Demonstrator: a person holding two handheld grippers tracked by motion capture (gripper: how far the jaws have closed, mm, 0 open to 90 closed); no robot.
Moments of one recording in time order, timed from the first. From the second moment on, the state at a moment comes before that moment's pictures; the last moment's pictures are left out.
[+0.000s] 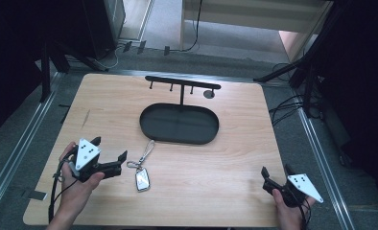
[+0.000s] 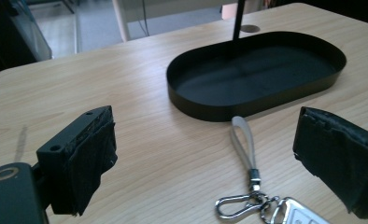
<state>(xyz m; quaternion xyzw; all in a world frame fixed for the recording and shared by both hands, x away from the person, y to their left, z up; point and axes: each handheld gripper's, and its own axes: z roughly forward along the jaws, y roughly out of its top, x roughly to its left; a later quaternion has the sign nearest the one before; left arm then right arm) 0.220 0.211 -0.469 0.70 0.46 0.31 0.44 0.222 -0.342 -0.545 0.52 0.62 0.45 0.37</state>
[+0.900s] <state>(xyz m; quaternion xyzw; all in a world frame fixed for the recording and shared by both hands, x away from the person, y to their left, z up) 0.274 0.162 -0.475 0.81 0.49 0.17 0.27 0.221 -0.343 -0.546 0.52 0.62 0.46 0.38</state>
